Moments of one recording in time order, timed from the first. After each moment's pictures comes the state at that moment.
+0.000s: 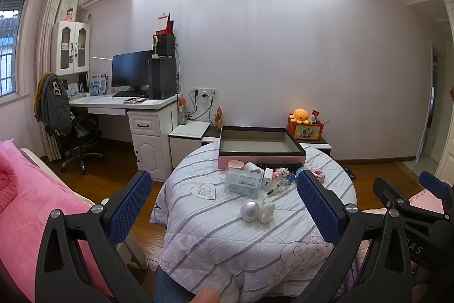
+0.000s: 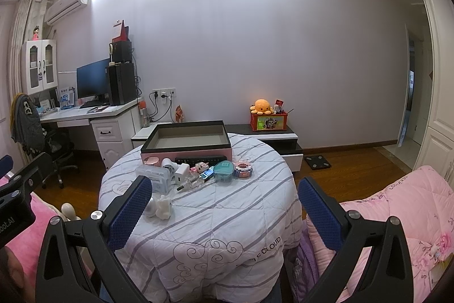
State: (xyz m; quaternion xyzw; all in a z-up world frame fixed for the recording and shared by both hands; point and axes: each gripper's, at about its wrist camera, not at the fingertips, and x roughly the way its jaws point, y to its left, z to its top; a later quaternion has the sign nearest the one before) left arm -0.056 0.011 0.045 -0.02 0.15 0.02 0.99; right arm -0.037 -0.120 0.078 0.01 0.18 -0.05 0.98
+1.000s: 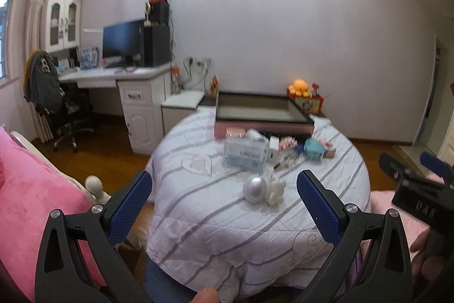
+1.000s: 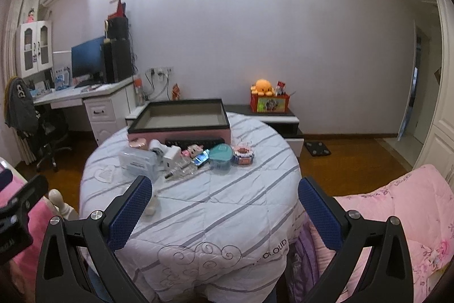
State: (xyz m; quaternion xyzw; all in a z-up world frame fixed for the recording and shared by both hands) left arm 0.018 0.021 -0.006 -0.04 0.24 0.00 0.97; right arm 0.035 -0.132 0.044 -0.01 0.24 -0.06 0.97
